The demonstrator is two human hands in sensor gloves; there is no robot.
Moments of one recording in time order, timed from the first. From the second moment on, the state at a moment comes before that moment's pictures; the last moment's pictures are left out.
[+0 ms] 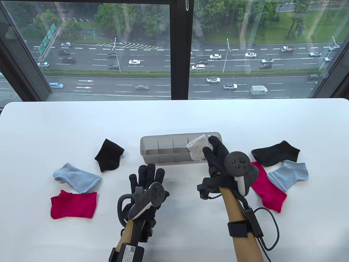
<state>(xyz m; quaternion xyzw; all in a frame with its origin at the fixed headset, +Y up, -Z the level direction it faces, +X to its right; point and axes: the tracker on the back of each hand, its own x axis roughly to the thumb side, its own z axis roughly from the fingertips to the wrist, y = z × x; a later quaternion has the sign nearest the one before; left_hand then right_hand) -0.126 -0.739 -0.292 -0.07 -0.03 0.03 1.00 0.132 -0.660 -0.364 -0.09 -0.18 0.90 0.38</state>
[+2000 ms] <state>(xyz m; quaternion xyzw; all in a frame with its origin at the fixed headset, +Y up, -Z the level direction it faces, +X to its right) -0.122 -0.727 -0.291 -0.09 -0.12 0.11 0.98 0.160 -0.718 -0.333 0.00 0.08 0.97 0.21</state>
